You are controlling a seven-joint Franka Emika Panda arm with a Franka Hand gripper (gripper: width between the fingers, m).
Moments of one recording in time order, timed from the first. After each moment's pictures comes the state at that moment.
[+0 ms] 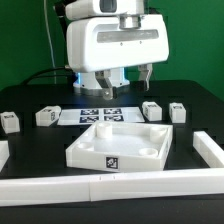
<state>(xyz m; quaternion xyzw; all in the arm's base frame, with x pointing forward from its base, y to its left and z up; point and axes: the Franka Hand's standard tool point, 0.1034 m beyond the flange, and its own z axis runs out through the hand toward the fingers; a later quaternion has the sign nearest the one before) 0.547 0.013 0.118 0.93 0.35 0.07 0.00</state>
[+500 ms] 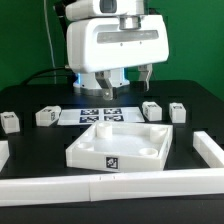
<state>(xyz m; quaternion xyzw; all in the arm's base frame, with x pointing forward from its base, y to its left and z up) 0.546 0.013 0.117 0.93 0.35 0.07 0.00</state>
